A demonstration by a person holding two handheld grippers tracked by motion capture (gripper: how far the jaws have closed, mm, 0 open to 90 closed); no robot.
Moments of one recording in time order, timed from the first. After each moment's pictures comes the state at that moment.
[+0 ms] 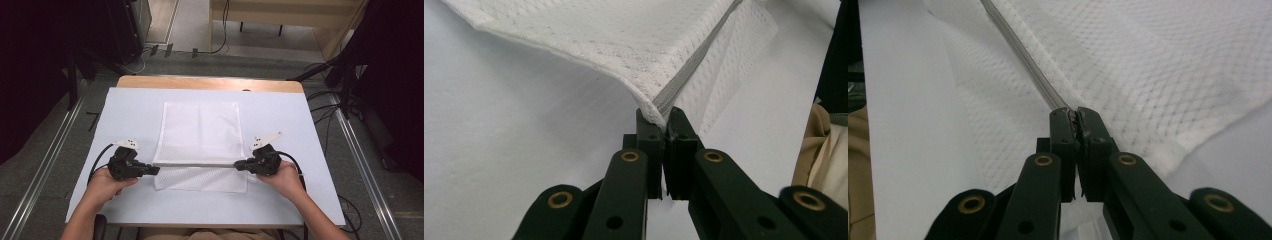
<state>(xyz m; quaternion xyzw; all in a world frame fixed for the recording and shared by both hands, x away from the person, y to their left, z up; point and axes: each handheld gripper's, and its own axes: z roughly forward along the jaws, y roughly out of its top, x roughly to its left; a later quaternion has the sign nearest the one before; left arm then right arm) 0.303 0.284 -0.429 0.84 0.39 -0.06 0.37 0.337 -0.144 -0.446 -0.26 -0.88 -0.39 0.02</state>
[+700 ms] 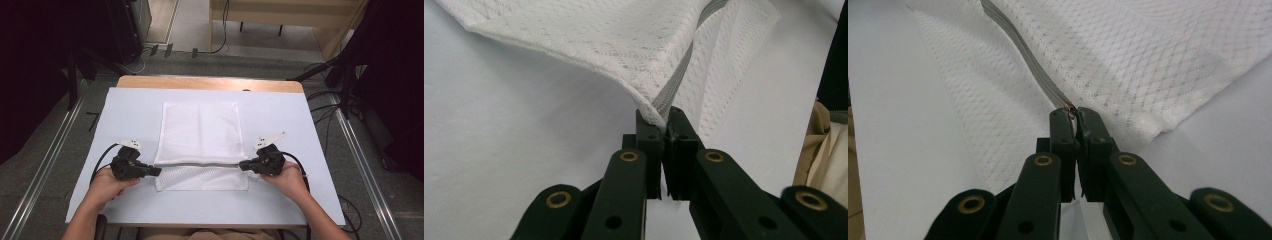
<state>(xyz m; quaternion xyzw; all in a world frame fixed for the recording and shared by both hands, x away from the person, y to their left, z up) 0.307 0.279 -0.435 0.85 0.39 -0.07 0.35 0.339 -0.153 -0.451 -0.29 -0.88 -0.38 0.03</state>
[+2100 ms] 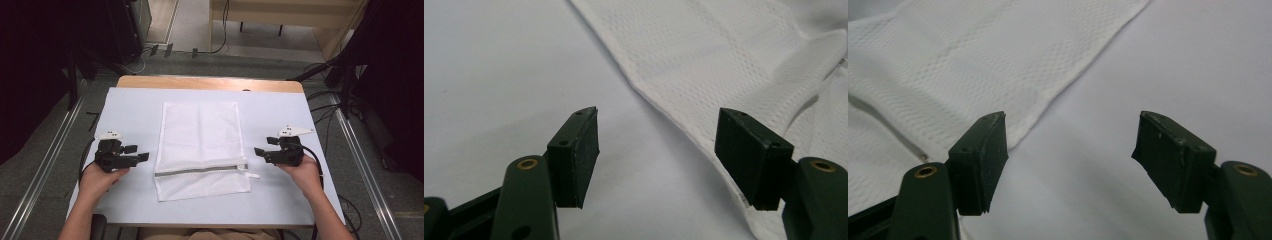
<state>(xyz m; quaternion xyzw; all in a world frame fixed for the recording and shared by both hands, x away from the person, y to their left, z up) 0.314 0.320 -0.426 0.77 0.49 0.08 0.39 0.359 -0.207 -0.448 -0.40 -0.80 -0.43 -0.12</state>
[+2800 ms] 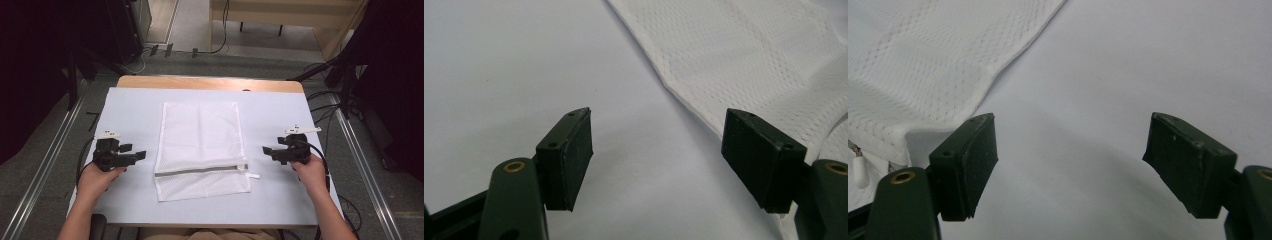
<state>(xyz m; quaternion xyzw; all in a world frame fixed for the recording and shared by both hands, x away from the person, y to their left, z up) 0.316 0.323 -0.431 0.76 0.52 0.11 0.37 0.370 -0.229 -0.461 -0.45 -0.79 -0.40 -0.11</state>
